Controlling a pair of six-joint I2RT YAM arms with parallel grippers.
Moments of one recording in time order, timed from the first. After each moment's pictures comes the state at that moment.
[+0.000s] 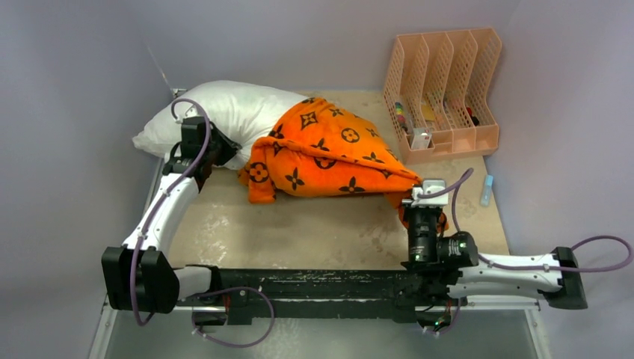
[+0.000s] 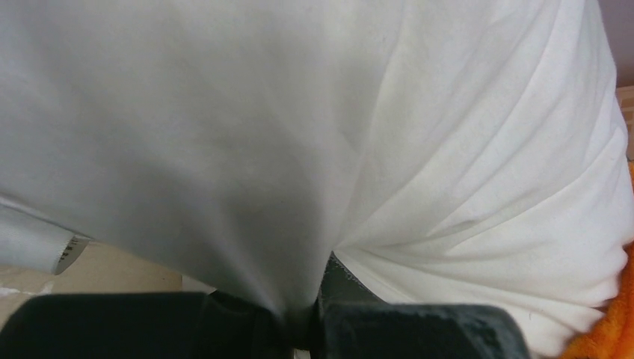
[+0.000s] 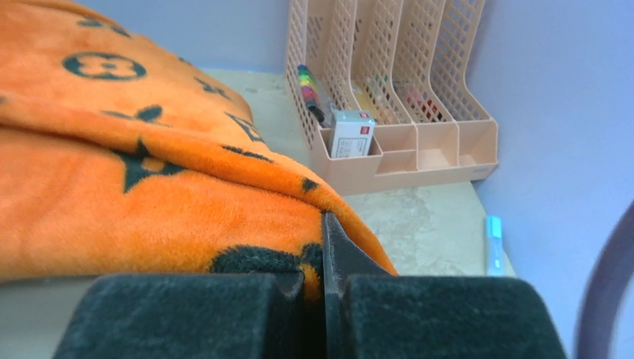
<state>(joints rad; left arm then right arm) -0.07 1.24 0.99 -0.33 0.01 -0.76 1.40 0.68 0.37 1.27 1.53 -1.11</state>
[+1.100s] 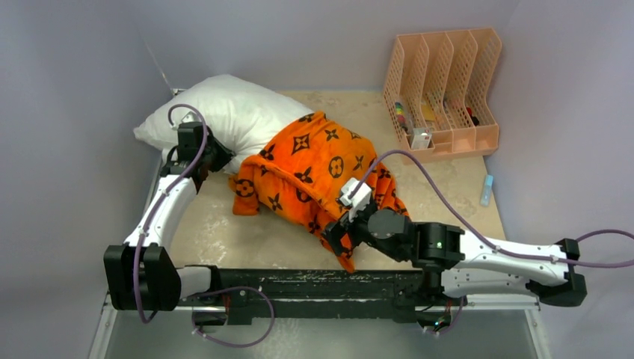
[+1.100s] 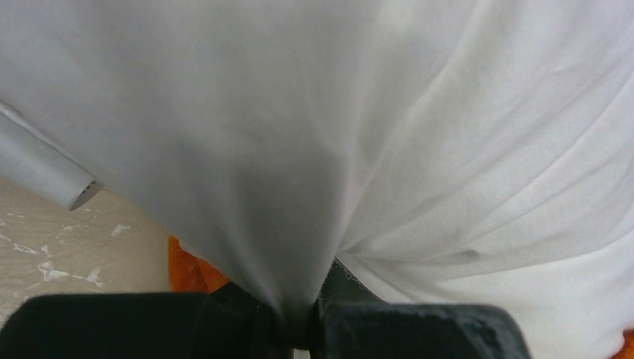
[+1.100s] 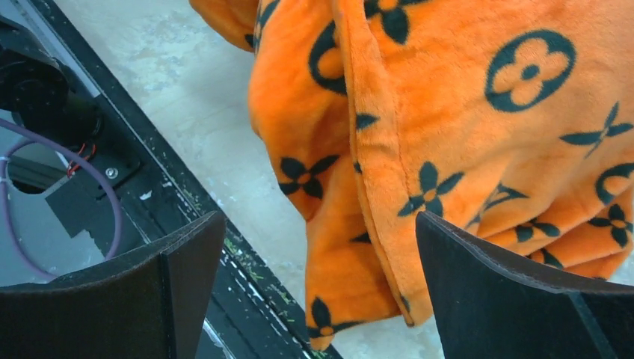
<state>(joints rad) -0.01 1.25 0.94 -0.34 0.03 -0.72 1.36 0.87 0.86 -0.41 0.50 0.24</state>
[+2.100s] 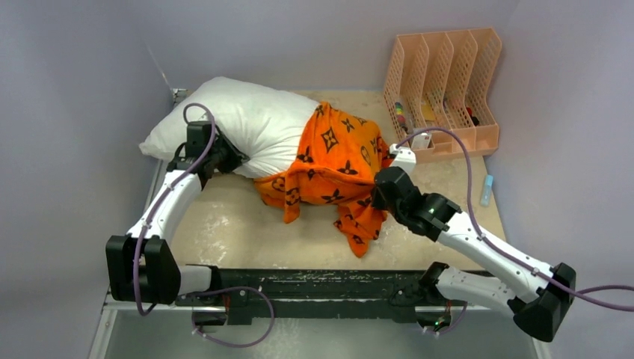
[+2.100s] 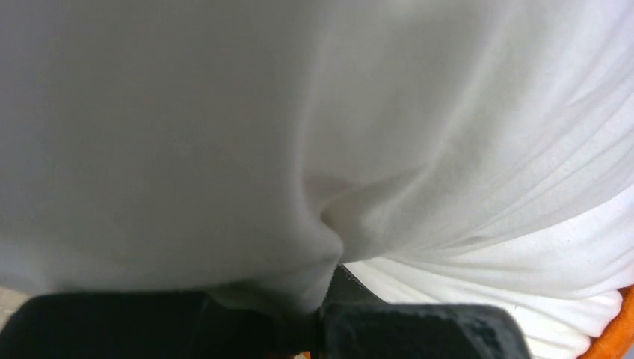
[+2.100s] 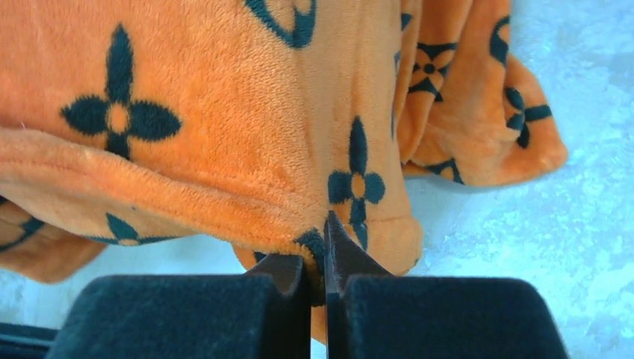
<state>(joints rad) -0.05 1.29 0.97 -0.39 0.14 -0.72 0.81 0.98 0.87 -0.64 0.52 0.69</state>
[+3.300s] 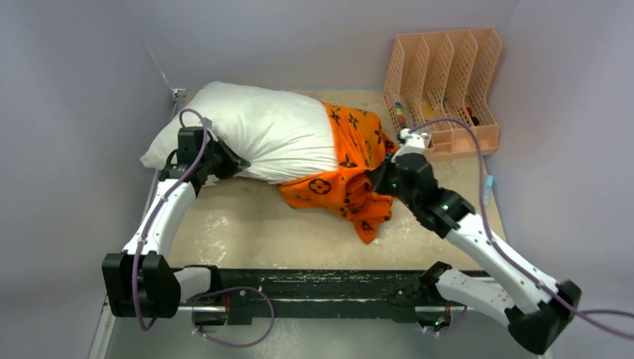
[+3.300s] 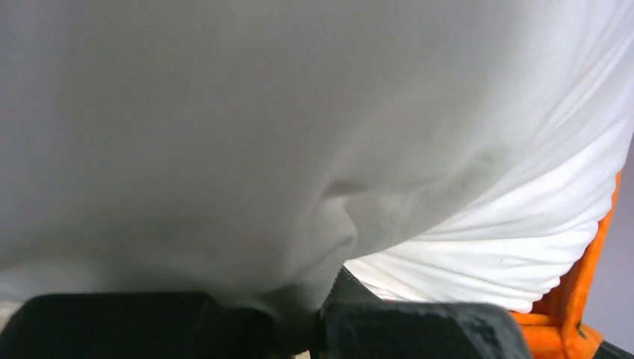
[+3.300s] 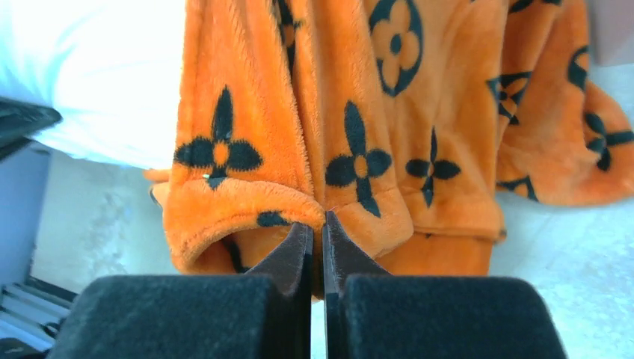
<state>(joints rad) -0.01 1.20 0.92 -0.44 0.26 -0.70 0.68 1.01 0.90 -0.45 0.29 0.59</state>
